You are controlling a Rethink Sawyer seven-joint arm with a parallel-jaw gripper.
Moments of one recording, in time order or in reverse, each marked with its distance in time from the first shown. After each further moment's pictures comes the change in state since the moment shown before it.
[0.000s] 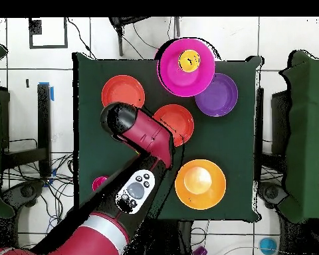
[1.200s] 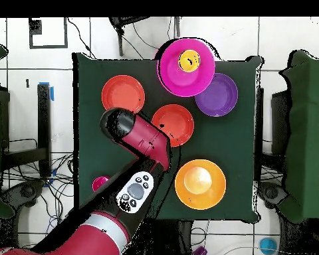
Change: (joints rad) arm 0.003 0.001 0.032 0.043 0.000 -0.090 0.000
